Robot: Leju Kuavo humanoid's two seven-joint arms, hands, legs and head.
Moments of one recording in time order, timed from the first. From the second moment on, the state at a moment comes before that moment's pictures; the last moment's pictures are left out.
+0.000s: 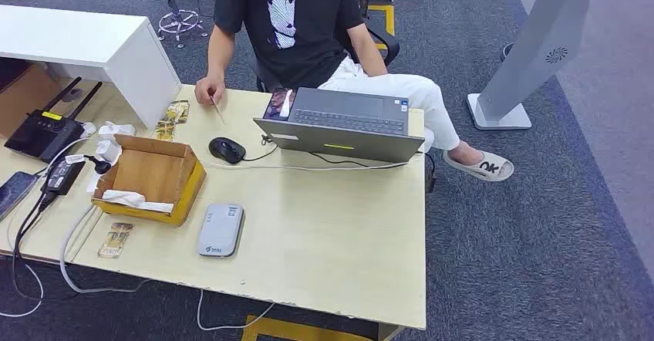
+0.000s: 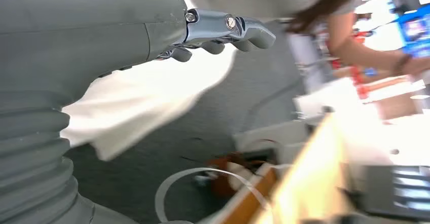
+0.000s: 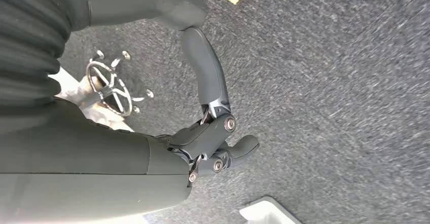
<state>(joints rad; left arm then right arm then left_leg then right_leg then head) 0.15 -0.29 1.01 -1.60 -0.04 0.52 -0.56 -0.04 0.21 -1.31 -0.36 0.61 -0.62 -0.07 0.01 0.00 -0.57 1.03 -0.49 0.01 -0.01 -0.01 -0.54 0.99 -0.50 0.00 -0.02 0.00</state>
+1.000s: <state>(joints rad) 0.05 -0.08 0.64 -1.89 -0.54 0.45 -0.46 -0.05 0.17 -1.39 -0.33 0.78 -0.55 0.03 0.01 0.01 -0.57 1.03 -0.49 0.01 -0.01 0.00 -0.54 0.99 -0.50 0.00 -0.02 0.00</state>
